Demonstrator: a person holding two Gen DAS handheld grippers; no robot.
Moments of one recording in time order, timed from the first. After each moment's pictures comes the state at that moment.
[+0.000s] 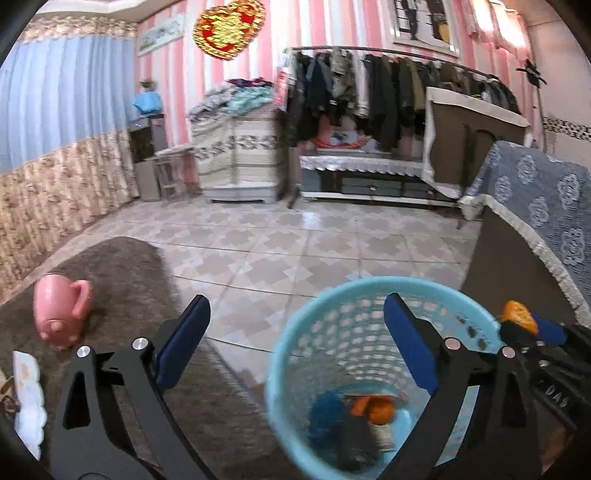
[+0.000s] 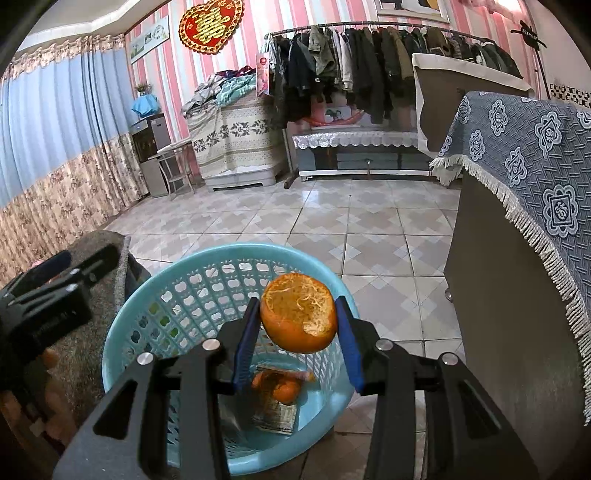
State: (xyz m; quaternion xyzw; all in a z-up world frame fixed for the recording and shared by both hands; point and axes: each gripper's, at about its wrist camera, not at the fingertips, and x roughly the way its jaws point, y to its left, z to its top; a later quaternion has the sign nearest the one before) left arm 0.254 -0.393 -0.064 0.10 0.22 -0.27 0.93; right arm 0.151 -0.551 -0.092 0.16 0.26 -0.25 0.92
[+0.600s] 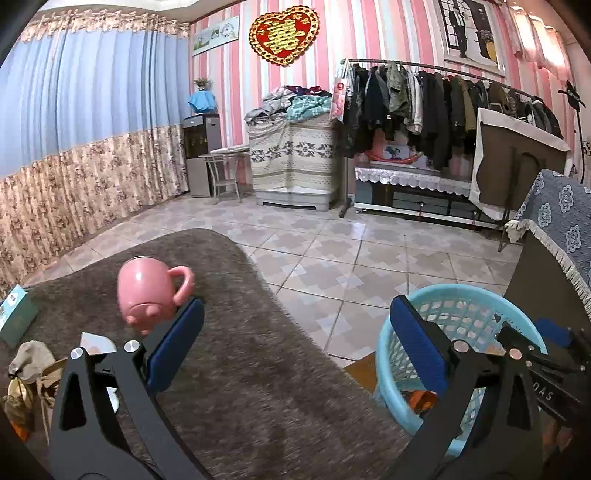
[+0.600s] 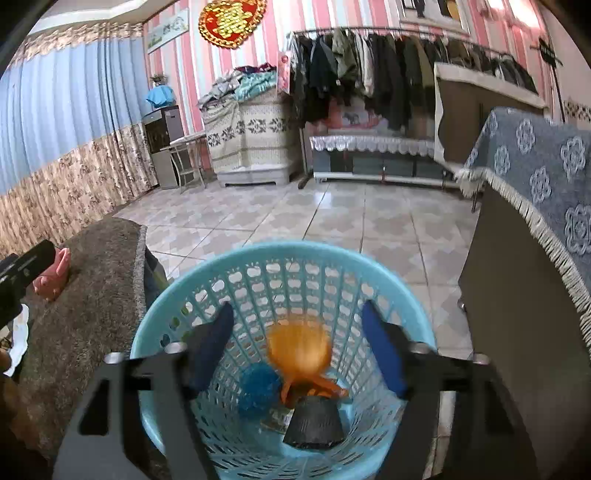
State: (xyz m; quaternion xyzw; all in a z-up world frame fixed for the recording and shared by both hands) left arm 0.259 -0.305 -0.044 0.07 0.21 -0.19 0.96; right arm 0.186 -0.502 -0.088 0.13 0.26 -0.23 0.93
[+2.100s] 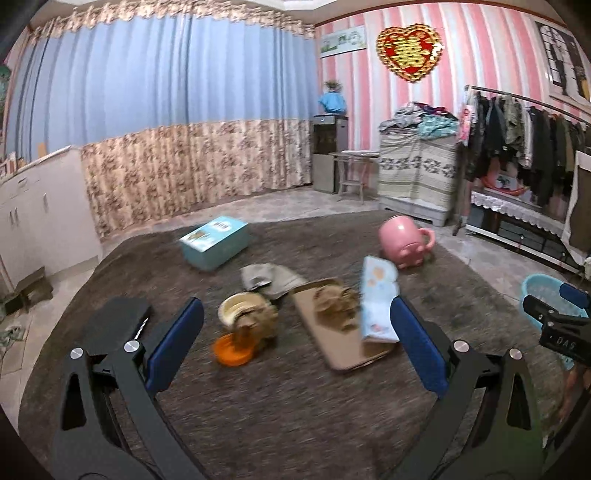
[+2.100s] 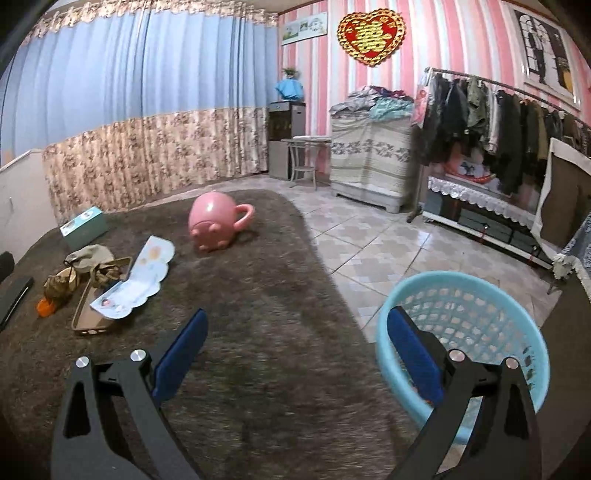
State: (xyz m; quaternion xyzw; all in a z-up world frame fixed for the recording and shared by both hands) left arm 0.152 -0.030 -0.030 0.01 0.21 0.03 0.98; right arm 0.199 -0.316 -0.062 0.02 0.25 -0.03 0.97
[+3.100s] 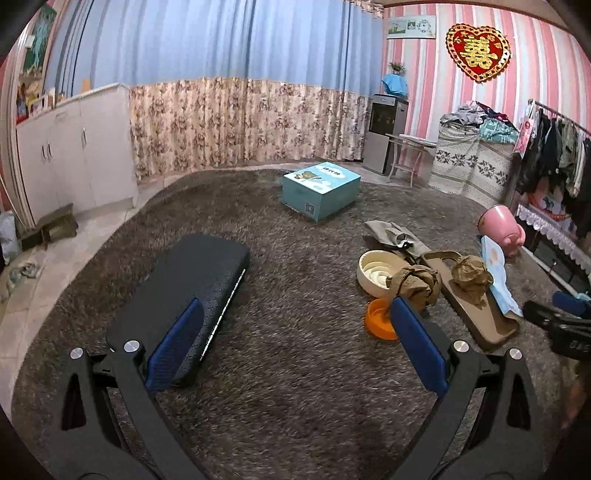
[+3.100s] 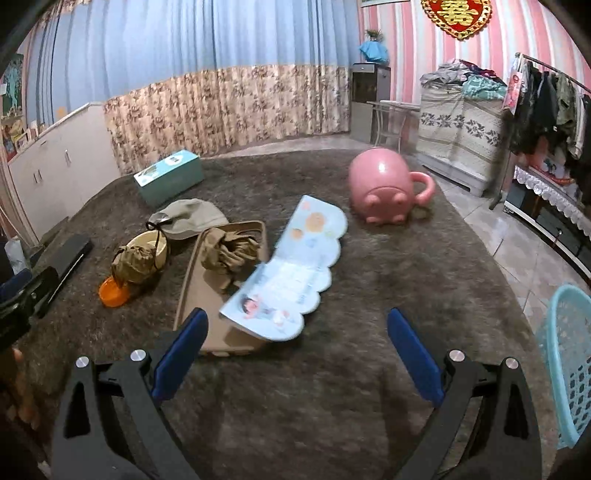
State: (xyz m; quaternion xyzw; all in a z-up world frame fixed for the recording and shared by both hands) left arm 0.175 0.102 -0.085 -0.07 0.26 0.11 0.96; right arm 0.264 -0.163 -0.083 -0.02 0.33 0.11 0.94
